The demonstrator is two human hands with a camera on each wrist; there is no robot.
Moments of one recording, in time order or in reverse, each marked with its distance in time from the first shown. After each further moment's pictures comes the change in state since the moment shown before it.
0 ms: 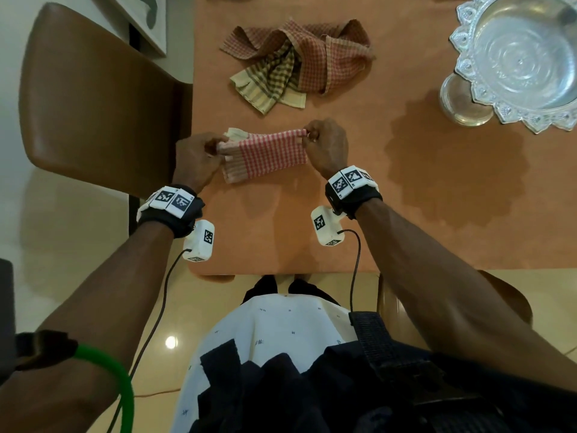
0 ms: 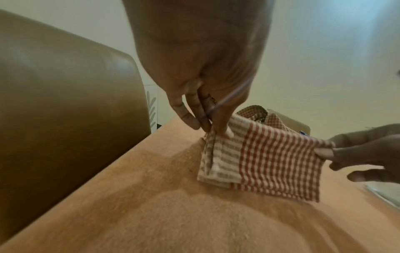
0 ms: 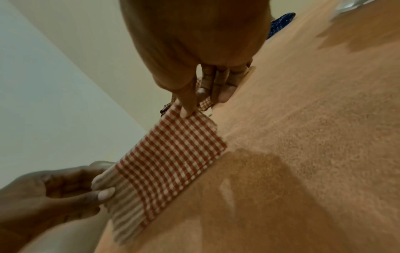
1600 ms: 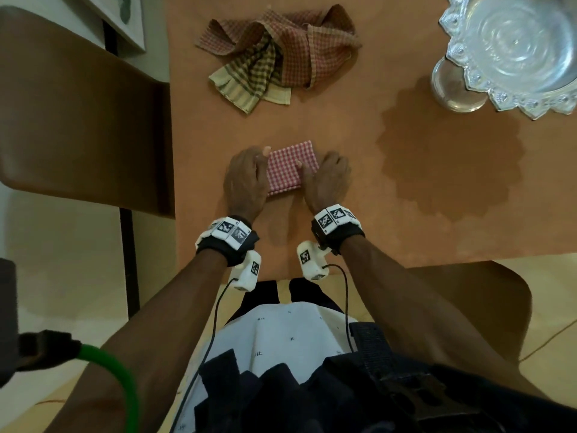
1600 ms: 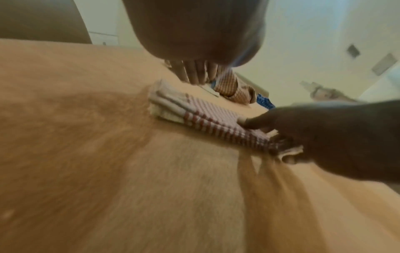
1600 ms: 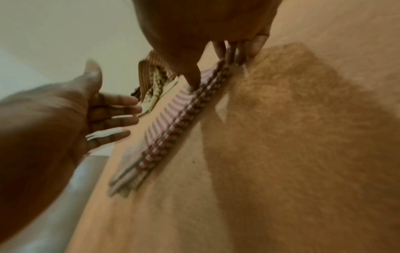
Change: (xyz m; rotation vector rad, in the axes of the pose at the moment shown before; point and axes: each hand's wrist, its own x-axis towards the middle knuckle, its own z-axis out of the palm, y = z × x) left_hand -0.025 0.057 0.100 -0.006 0.184 0.090; right_hand -0.051 0.037 0.021 -0.188 0.133 0.334
